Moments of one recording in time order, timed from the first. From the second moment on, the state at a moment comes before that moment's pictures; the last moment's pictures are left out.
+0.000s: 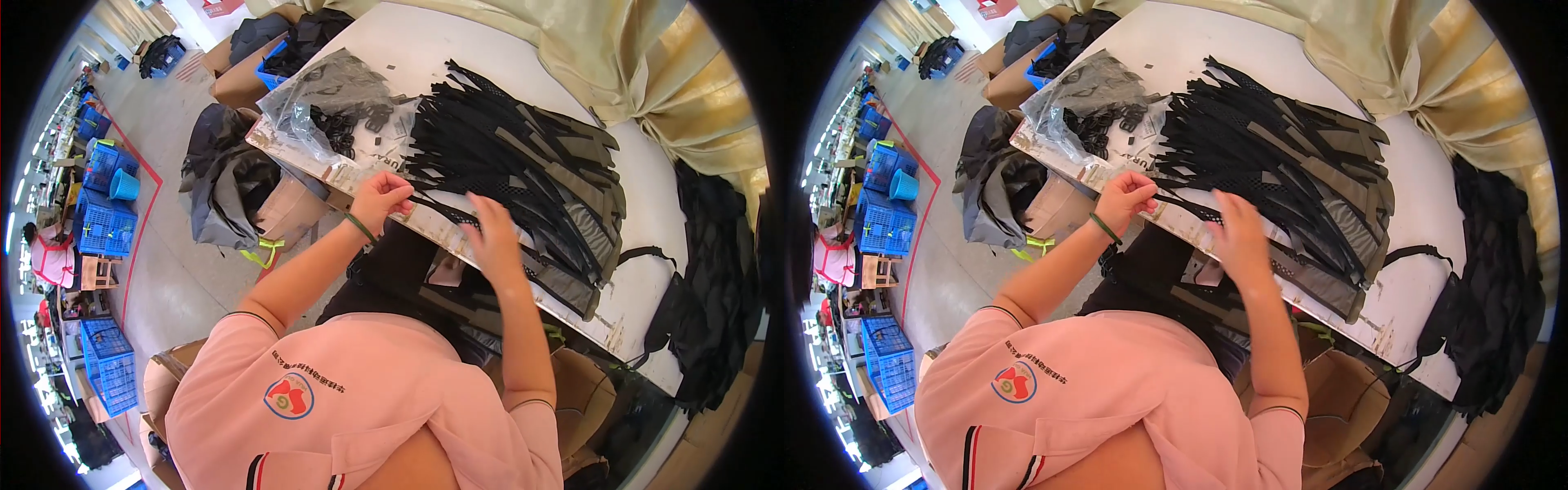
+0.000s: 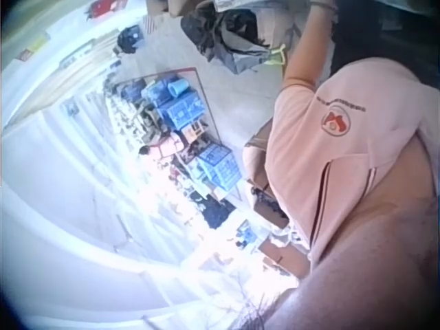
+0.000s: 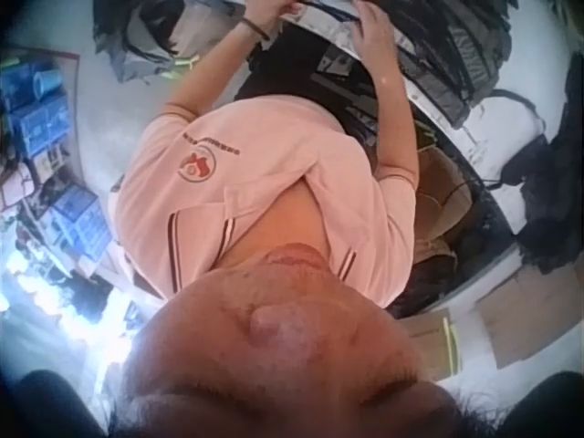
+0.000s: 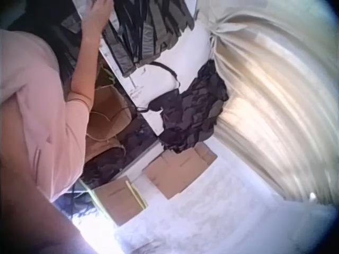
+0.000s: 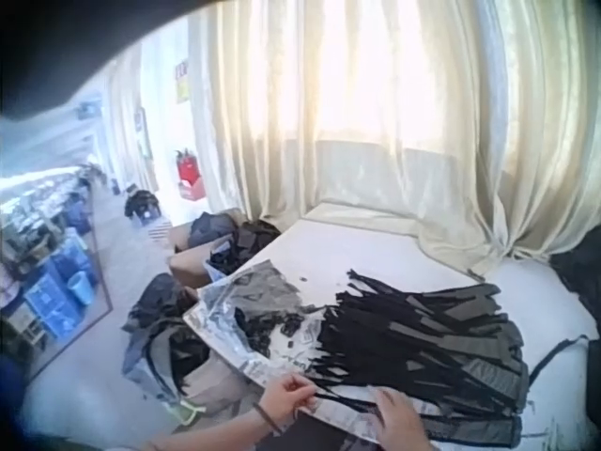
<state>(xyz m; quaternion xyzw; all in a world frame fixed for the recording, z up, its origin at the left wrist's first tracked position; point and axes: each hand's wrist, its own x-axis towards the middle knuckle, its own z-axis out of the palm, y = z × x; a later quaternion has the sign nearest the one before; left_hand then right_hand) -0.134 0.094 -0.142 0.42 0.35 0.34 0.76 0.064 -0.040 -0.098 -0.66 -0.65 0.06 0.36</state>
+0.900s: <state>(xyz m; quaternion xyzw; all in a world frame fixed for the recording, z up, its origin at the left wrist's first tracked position) -0.181 0.242 -0.129 0.93 0.35 -0.06 0.10 0.027 0.011 -0.170 -0.59 -0.55 0.30 0.51</state>
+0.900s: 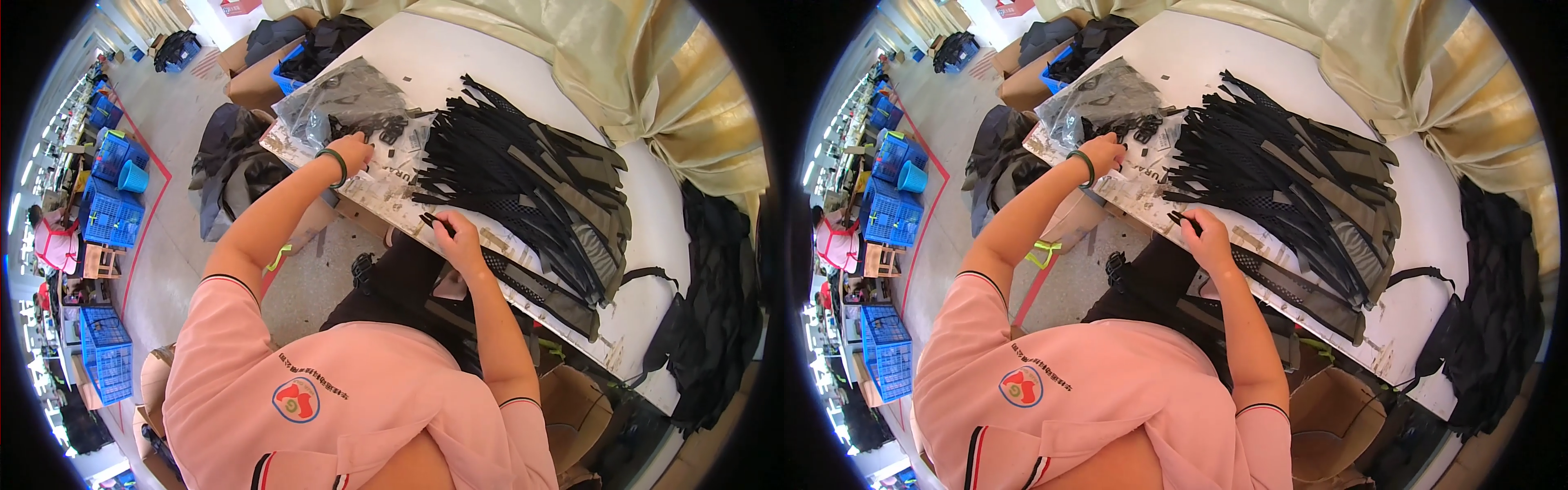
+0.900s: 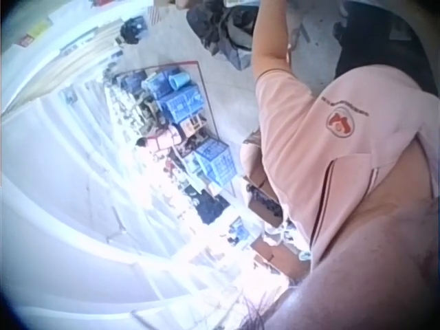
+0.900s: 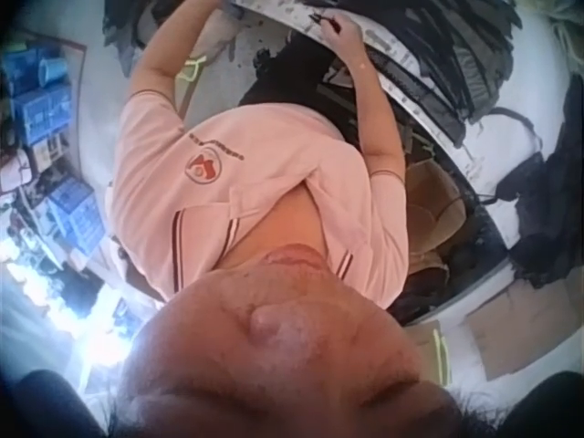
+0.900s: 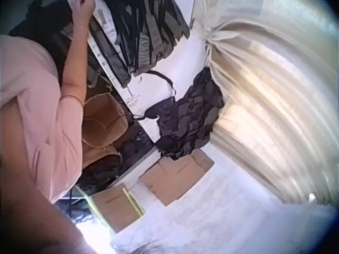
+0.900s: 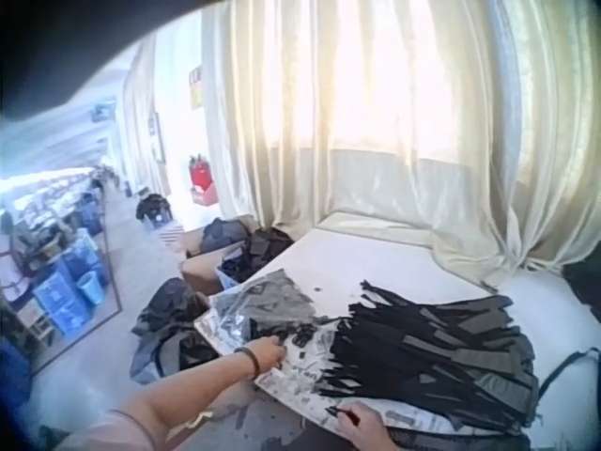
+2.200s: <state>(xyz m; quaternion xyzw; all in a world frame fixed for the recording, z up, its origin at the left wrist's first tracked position) -0.148 0.182 -0.112 0.64 0.31 0.29 0.64 0.028 0.012 -0.150 -0.57 -0.40 0.49 0.52</state>
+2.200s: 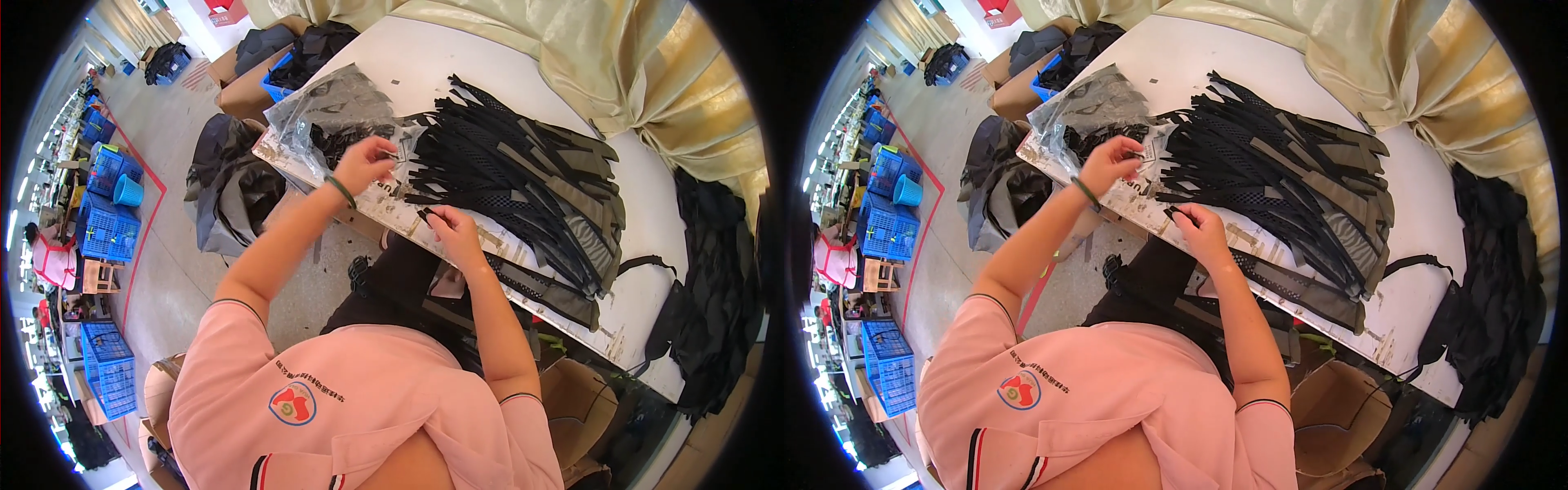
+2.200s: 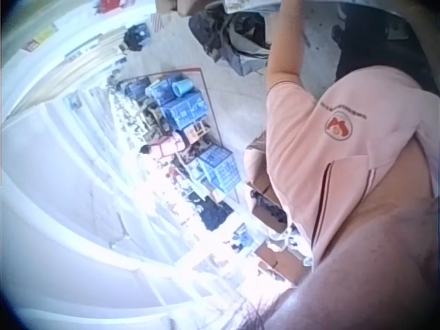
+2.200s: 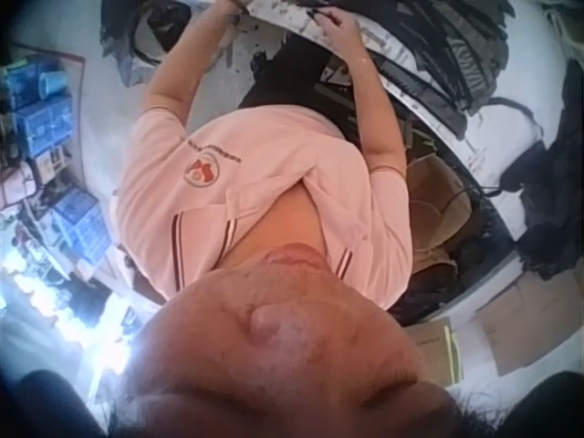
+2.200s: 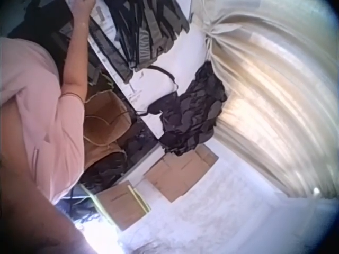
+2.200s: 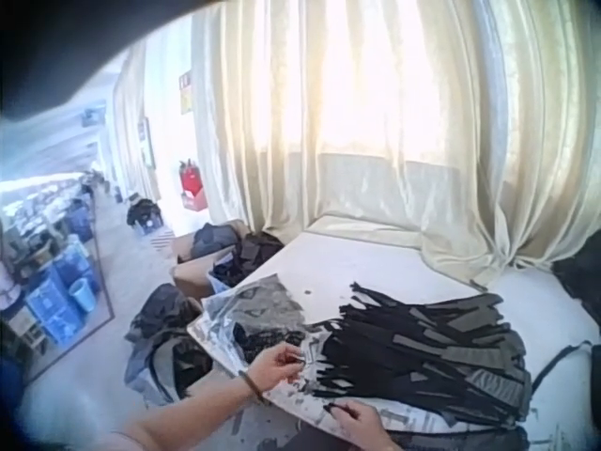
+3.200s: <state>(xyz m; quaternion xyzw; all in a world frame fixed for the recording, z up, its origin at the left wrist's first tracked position) -0.112 0.064 -0.129 0.63 0.16 0.39 0.65 0.023 -0.027 -0.100 -0.46 -0.23 0.57 0.64</state>
